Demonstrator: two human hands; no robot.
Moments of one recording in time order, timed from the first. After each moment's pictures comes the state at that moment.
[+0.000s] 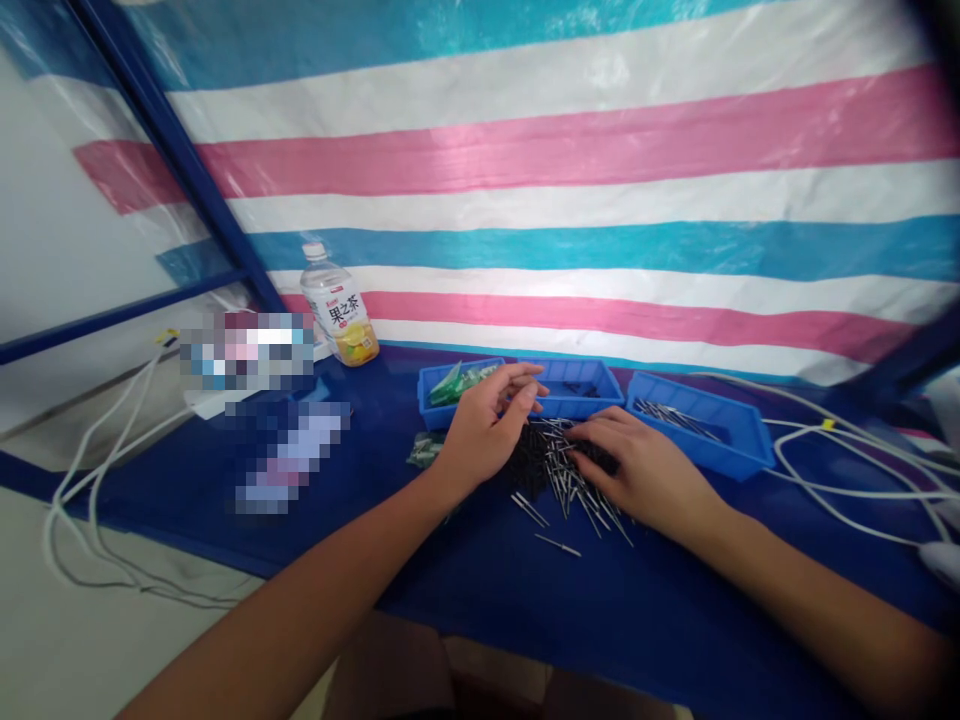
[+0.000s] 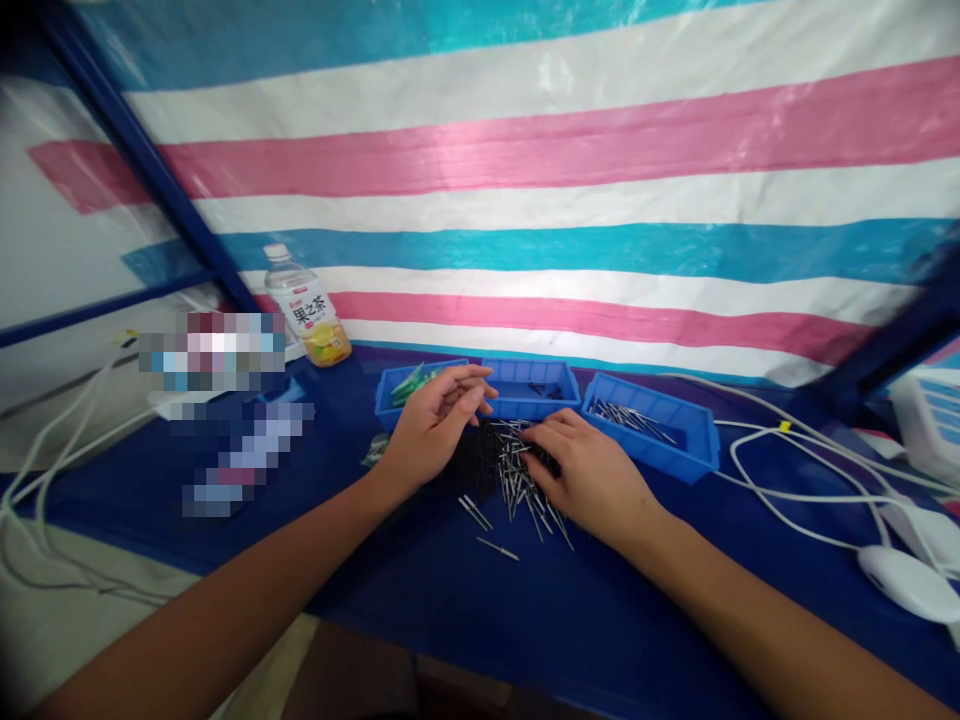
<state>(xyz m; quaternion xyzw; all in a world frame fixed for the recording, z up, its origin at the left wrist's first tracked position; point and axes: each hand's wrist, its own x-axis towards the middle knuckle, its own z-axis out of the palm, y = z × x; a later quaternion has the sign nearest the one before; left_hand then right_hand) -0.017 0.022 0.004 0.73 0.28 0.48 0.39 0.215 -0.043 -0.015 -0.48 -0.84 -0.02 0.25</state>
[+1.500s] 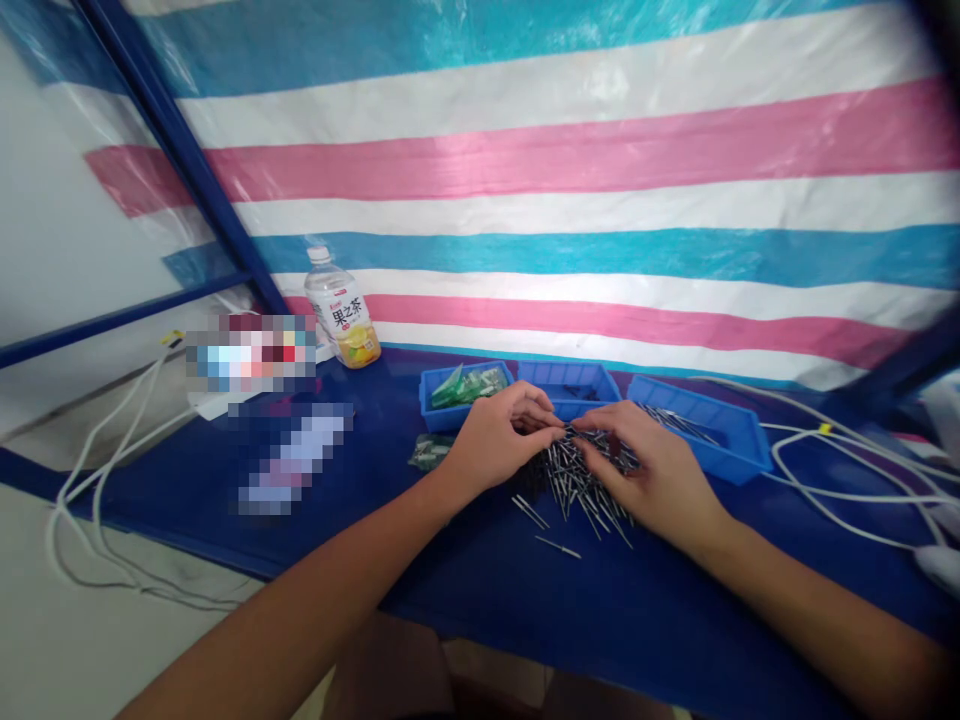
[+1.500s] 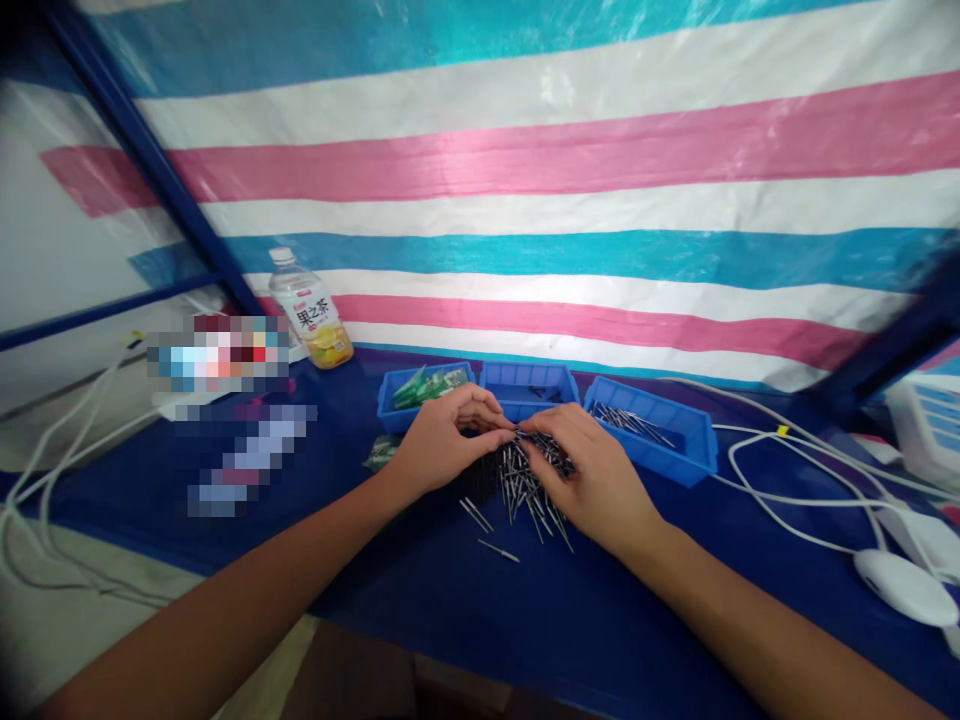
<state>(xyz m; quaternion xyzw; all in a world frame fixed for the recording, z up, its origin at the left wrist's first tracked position) -0.014 0.020 -0.001 0.76 0.28 0.40 0.43 0.203 -0.055 0.000 -0.46 -0.80 -0.01 0.40</state>
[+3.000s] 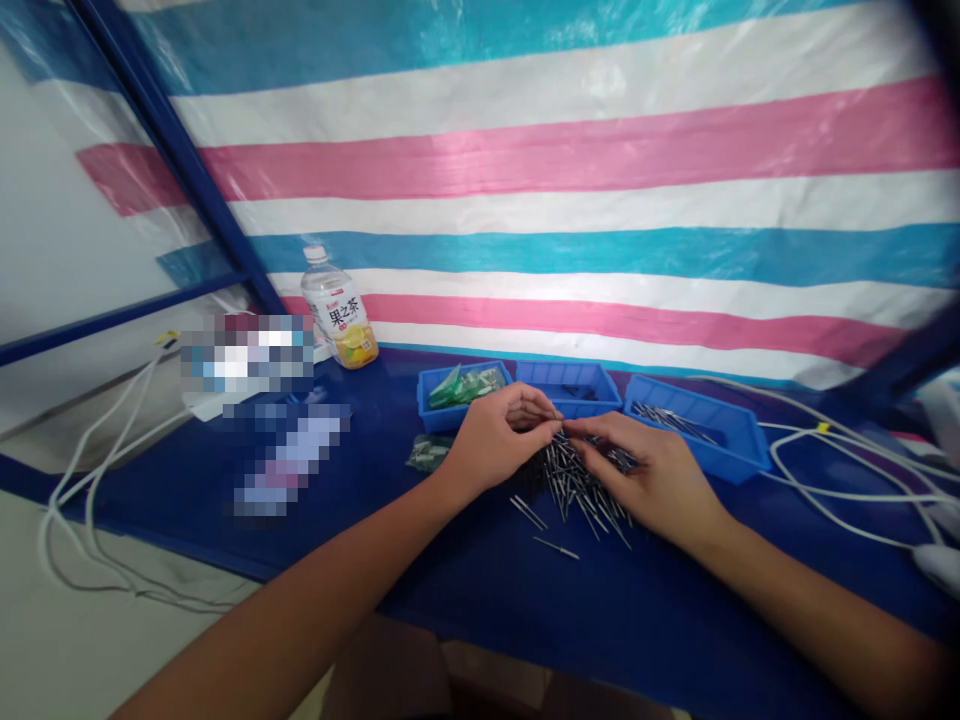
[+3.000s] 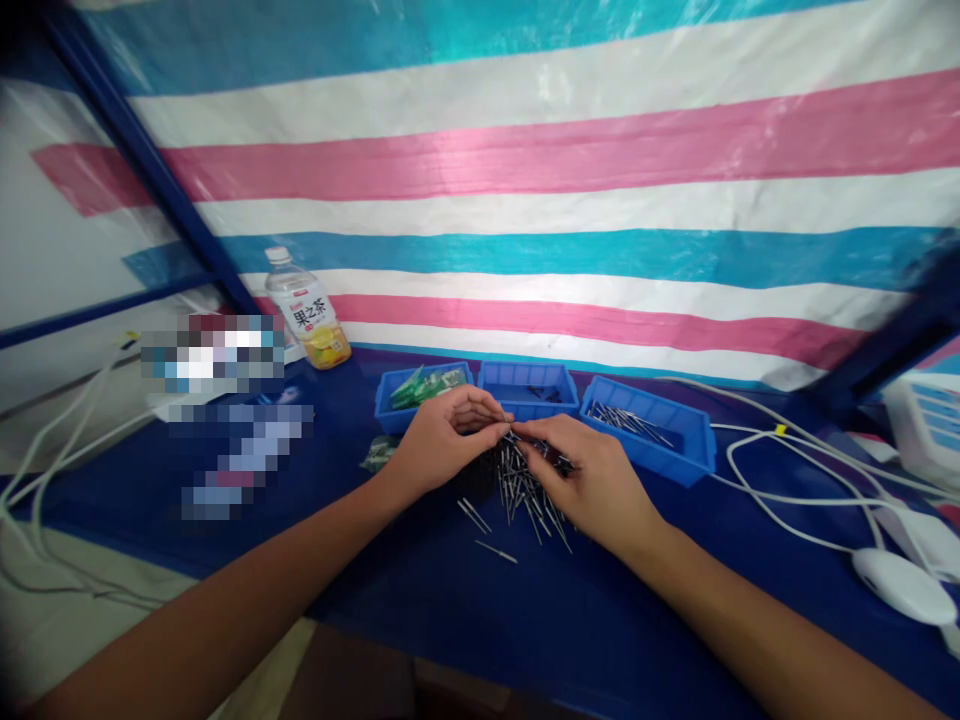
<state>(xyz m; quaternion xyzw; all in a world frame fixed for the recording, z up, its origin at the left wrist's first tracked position) -0.009 0.018 -0.002 0.71 0.28 0.43 0.49 0.205 -0.056 -0.002 -0.48 -0.78 0.06 0.39</state>
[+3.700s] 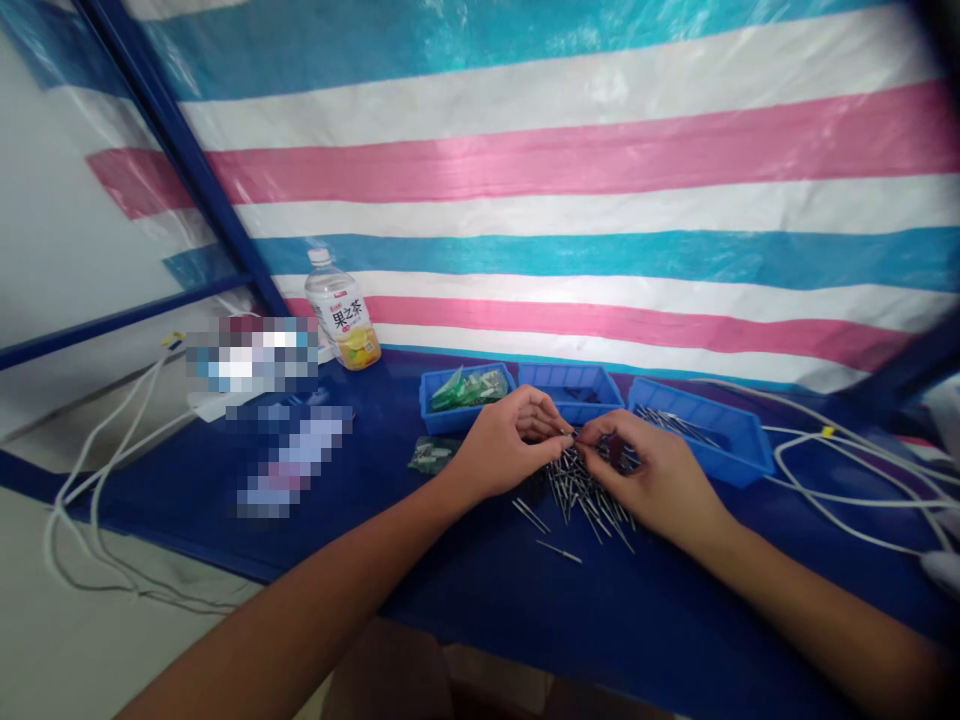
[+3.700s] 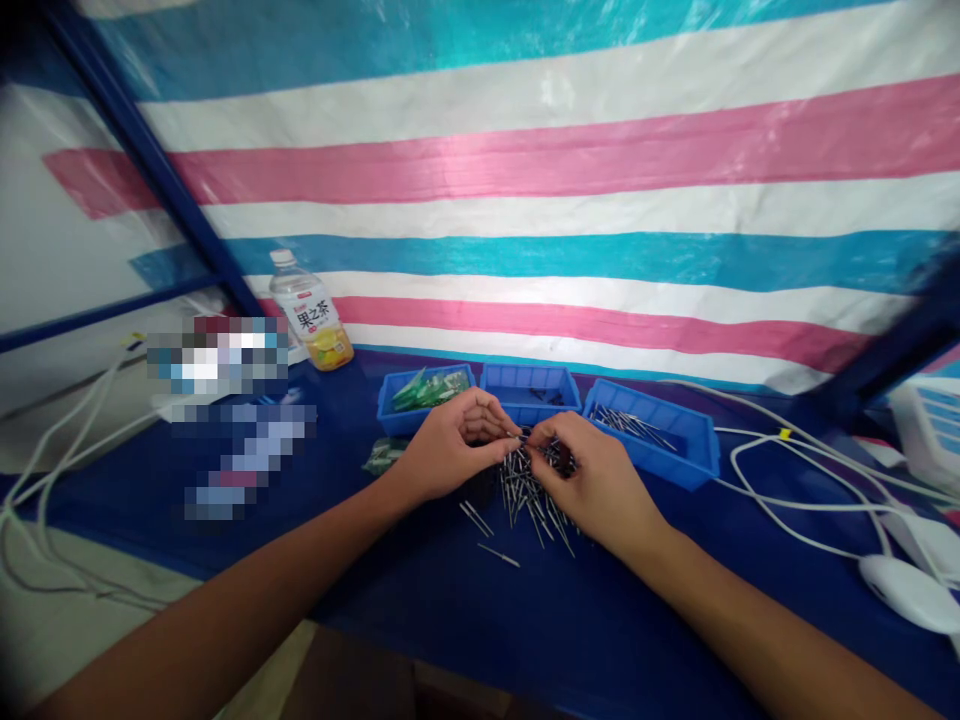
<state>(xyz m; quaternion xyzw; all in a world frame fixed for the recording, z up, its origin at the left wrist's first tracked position) -0.010 0.013 -0.001 0.72 0.26 0.39 0.51 0.205 -0.054 -0.006 -0.51 -0.76 0.07 0.40</state>
